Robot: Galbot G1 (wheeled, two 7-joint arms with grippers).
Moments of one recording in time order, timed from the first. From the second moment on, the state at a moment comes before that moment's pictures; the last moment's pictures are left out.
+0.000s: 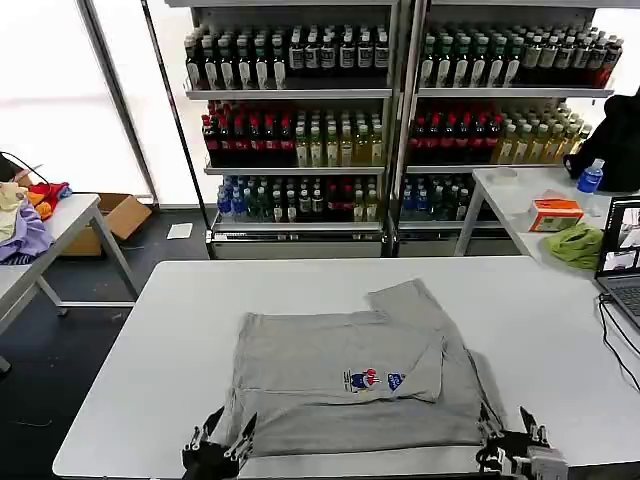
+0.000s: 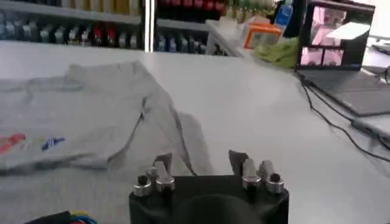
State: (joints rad) left arm 1.83 -1.22 -0.42 -2.39 -0.22 0.42 -0.14; right arm -1.70 1.08 0.54 2.36 0.54 -0.54 0.63
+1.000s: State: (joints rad) left arm 1.11 -0.99 -0.29 -1.90 -0.48 0.45 -0.02; right arm -0.86 1.04 0.26 1.77 0.57 -0.57 0.30
